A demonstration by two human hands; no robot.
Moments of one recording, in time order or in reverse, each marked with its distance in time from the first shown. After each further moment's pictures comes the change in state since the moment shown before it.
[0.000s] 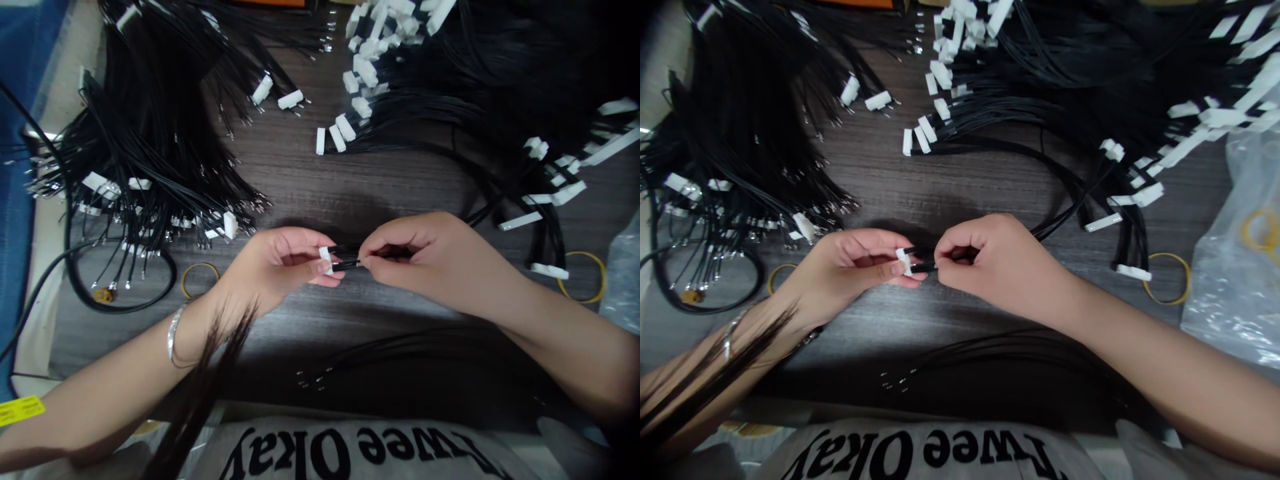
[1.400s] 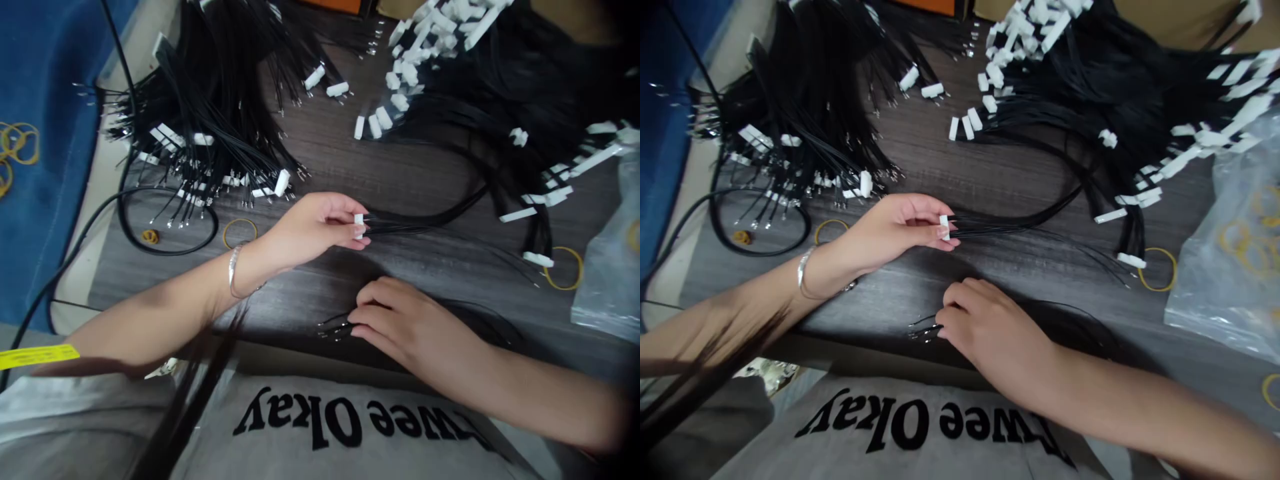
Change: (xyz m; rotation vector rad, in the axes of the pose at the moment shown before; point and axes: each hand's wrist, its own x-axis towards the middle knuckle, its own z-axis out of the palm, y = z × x) left_hand 0.000 -0.014 -0.005 -0.020 -0.116 0.184; right_hand -0.069 -0.026 0.064 -0.429 -0.204 -0.304
